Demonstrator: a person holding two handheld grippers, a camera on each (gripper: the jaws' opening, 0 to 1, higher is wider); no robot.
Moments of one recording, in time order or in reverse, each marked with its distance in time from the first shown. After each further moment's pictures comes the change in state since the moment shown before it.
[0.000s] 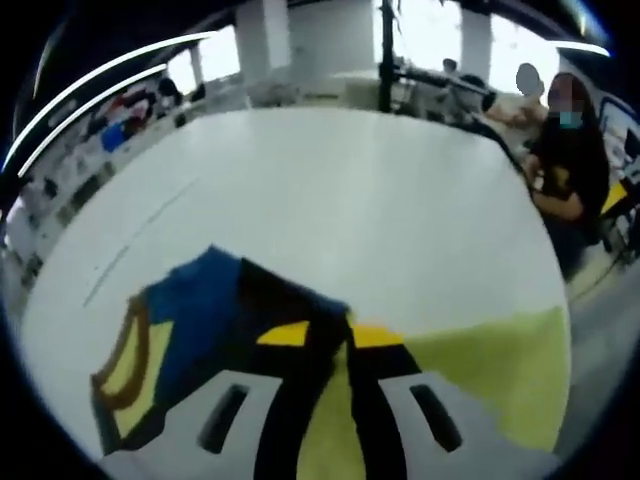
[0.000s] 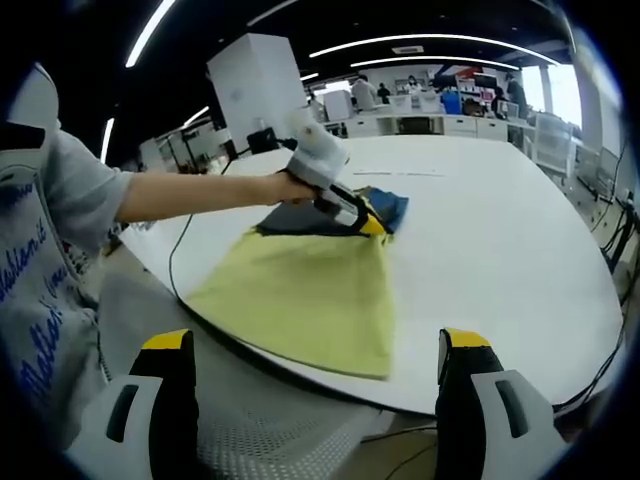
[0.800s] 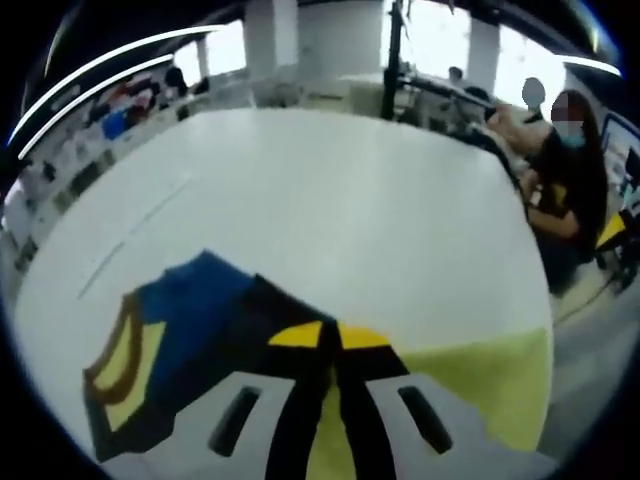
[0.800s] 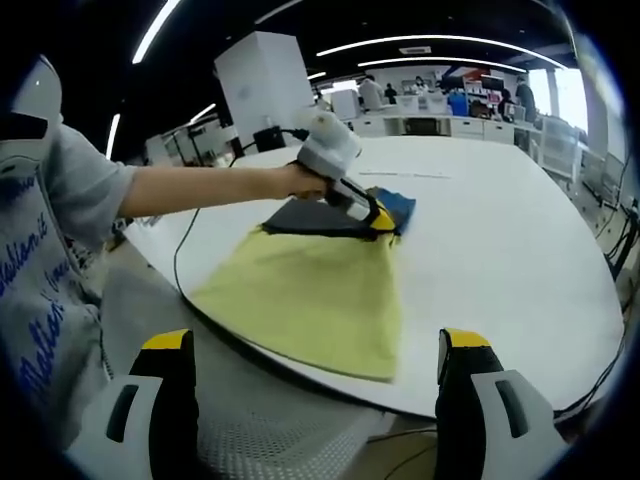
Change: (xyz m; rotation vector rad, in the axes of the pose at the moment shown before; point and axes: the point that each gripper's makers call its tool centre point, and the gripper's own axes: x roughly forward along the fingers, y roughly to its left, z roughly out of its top) left arm -0.003 -0.011 0.011 -0.067 -0.003 -0.029; right arm 0.001 0.006 0.001 -0.020 0.005 0.020
